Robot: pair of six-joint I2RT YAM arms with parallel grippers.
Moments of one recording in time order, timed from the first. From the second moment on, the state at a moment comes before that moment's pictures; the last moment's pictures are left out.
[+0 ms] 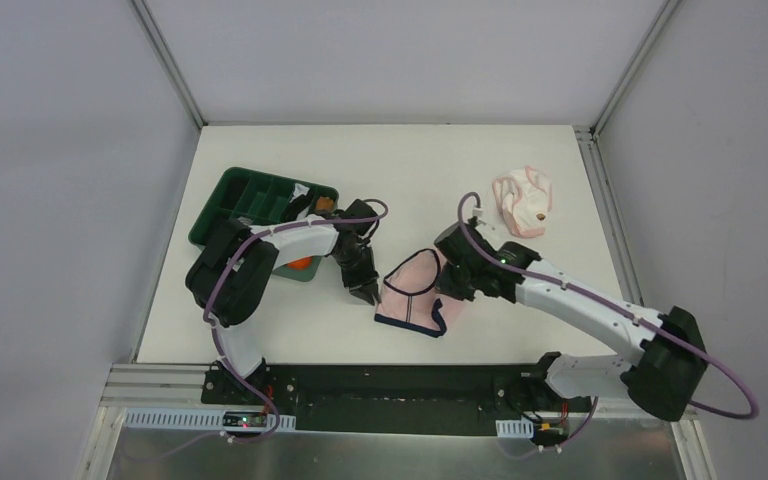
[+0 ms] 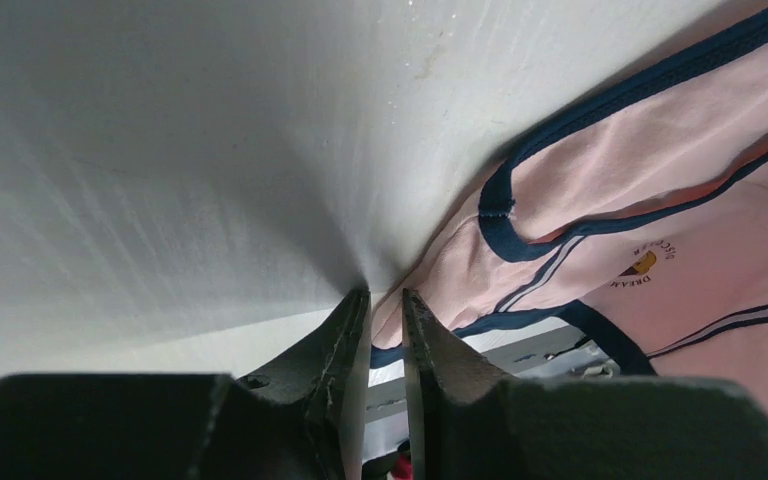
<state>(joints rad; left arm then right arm) -0.64 1.80 1.07 -0.64 0.33 -0.87 0.86 1.18 0.90 -0.82 0.24 1.18</state>
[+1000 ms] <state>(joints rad) -0.64 1.79 1.04 -0.57 0.36 -0.90 1.03 1.69 1.15 -0.57 0.09 1.15</state>
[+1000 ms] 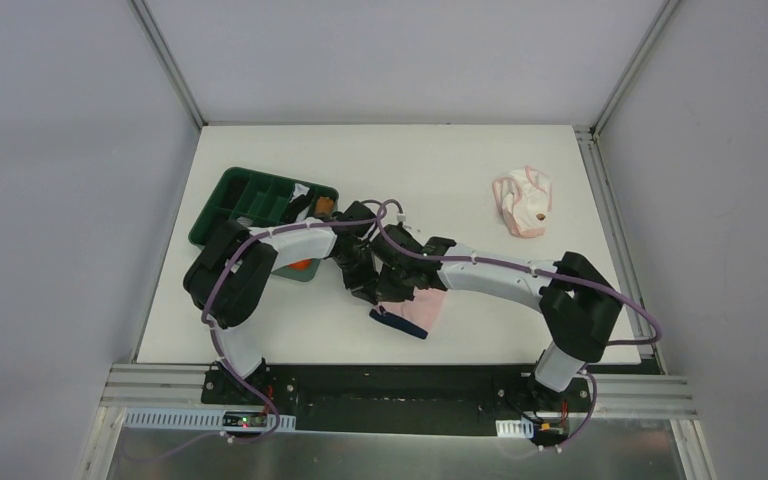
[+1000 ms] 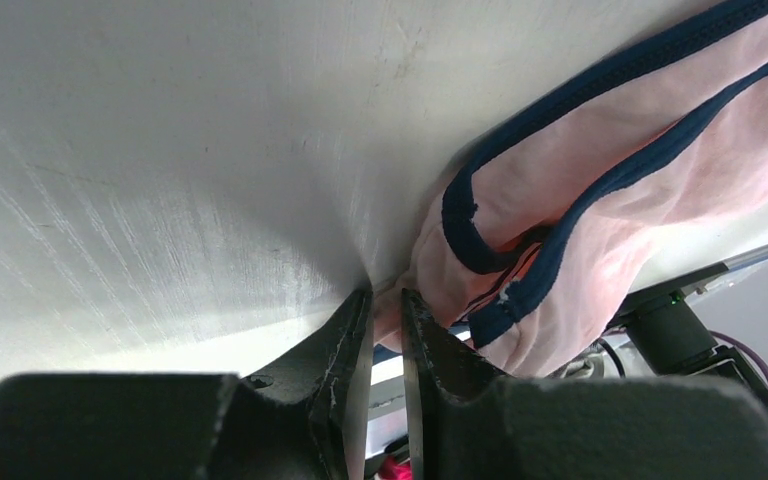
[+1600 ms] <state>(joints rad) -0.58 1.54 1.03 -0.75 0.22 -0.89 1.02 1.43 1.02 -0.57 0.17 1.18</state>
